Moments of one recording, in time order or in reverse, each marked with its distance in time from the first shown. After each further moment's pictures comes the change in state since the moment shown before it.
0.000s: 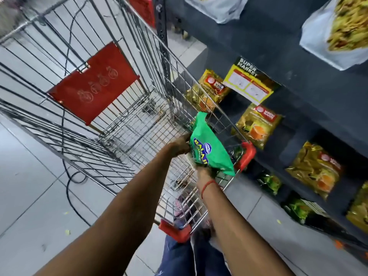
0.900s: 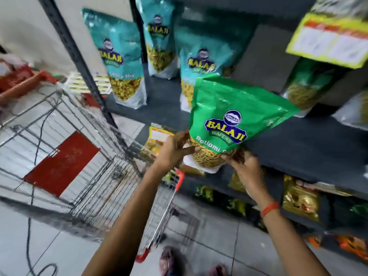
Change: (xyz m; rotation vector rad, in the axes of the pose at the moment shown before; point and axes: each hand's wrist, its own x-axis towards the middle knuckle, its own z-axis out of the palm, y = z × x) left_hand -0.199 0.224 0.123 0.060 0.032 0.857; right_hand -0.206 -0.068 -0.285 0.124 0.391 -0.970
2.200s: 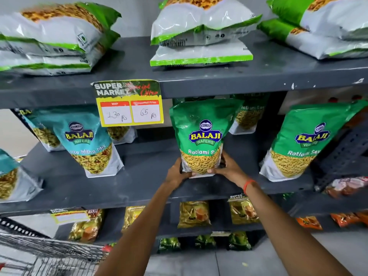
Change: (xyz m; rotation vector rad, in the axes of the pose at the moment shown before) left_hand 0.160 0.016 0.249 0.275 -0.284 -0.129; right_hand 0.093 0.071 -0.251 0.022 0.033 0.166
